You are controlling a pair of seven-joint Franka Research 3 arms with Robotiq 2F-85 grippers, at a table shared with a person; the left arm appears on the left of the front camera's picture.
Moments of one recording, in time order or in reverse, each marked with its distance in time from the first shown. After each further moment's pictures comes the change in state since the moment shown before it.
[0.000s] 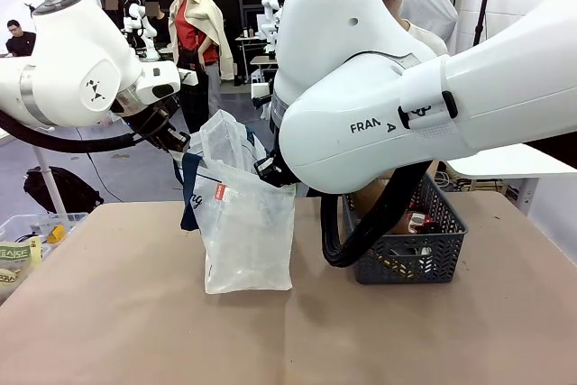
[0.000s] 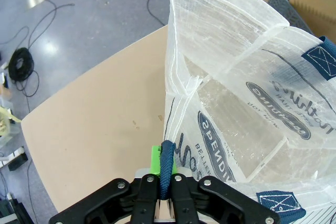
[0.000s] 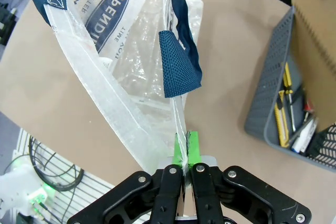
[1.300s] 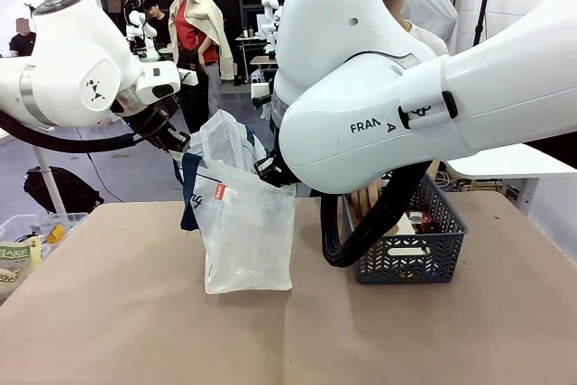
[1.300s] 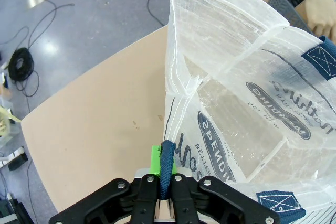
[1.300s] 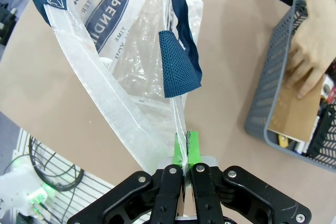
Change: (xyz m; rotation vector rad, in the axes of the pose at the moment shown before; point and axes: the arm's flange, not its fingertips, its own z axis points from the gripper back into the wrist) left arm 0.000 0.000 0.000 0.000 0.000 0.000; right arm 0.000 0.000 0.000 0.000 0.000 0.000
